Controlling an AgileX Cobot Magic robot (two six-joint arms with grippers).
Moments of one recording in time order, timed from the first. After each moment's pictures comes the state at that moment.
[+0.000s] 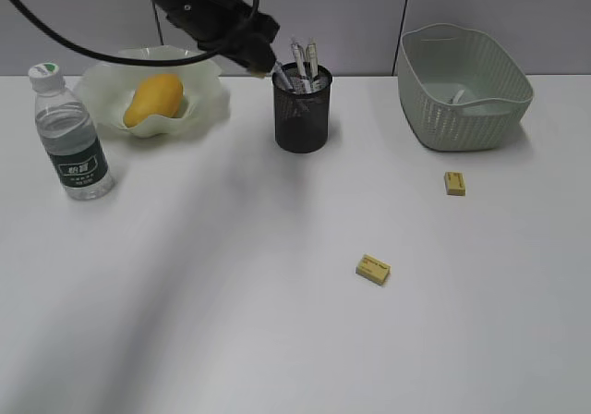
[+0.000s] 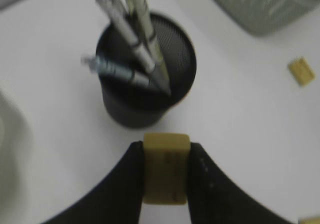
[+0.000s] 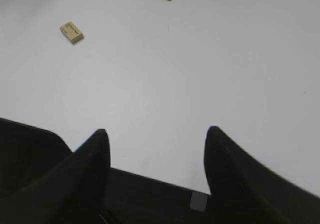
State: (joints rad) left arm -0.42 2.13 -1.91 -0.40 0.87 0.37; right arm 0.45 0.22 -0.51 -0.14 1.06 0.14
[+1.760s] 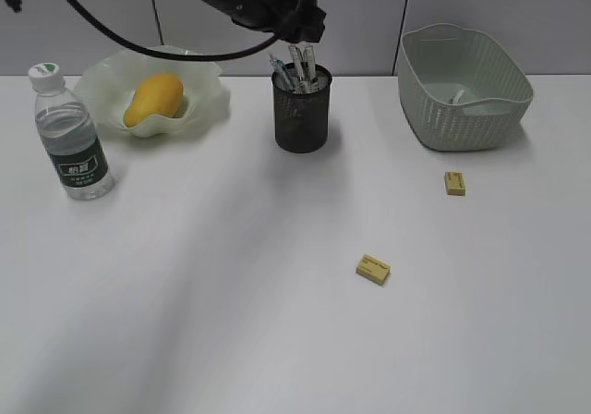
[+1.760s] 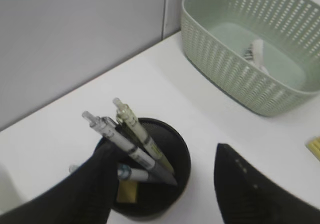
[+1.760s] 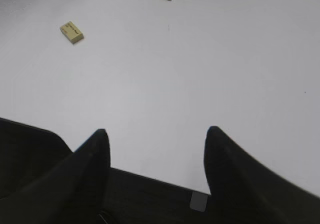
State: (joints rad) left arm -0.52 2.18 -1.91 -0.35 0.47 0.37; right arm 0.45 0.22 -0.51 -0.14 1.06 0.14
